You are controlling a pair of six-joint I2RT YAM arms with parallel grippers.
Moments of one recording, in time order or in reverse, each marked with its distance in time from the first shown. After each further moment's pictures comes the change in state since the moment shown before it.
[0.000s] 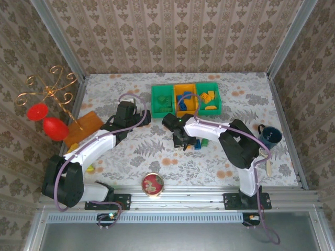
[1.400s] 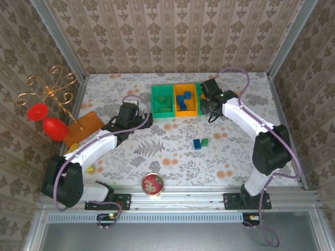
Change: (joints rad) left arm -0.046 0.000 0.000 -0.029 0.000 0.057; right arm -0.418 -0.264 0.051 0.087 -0.003 -0.163
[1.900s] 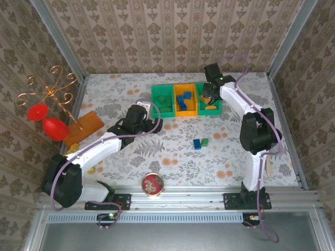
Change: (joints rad) left arm -0.120 0.000 0.002 0.047 0.026 0.158; right arm -0.116 0.330 0.357 0.018 -0.019 -0.060
